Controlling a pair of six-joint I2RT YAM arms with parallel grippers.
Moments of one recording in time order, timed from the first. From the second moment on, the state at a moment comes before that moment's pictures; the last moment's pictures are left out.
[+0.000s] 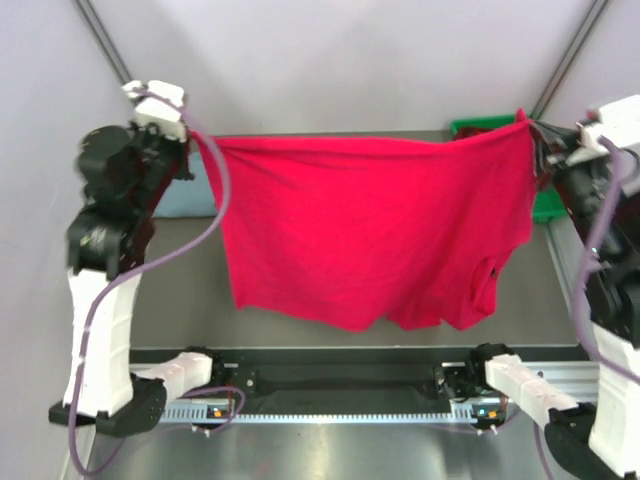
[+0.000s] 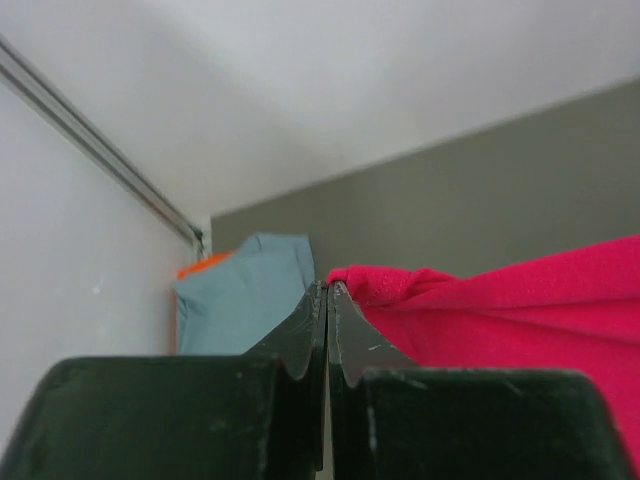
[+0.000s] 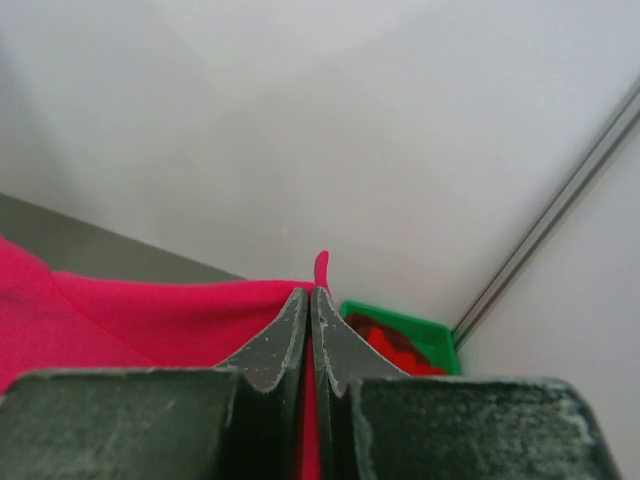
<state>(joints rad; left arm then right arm) -0.18 1.13 1.81 -0.74 -0.02 0.22 0.20 0.89 1.72 -0.60 -0.05 -0.27</state>
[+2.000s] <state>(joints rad) -0.10 2.25 1.95 -0.31 -0.19 0.41 0.17 2.25 1.98 -0.19 0.10 -0.39</state>
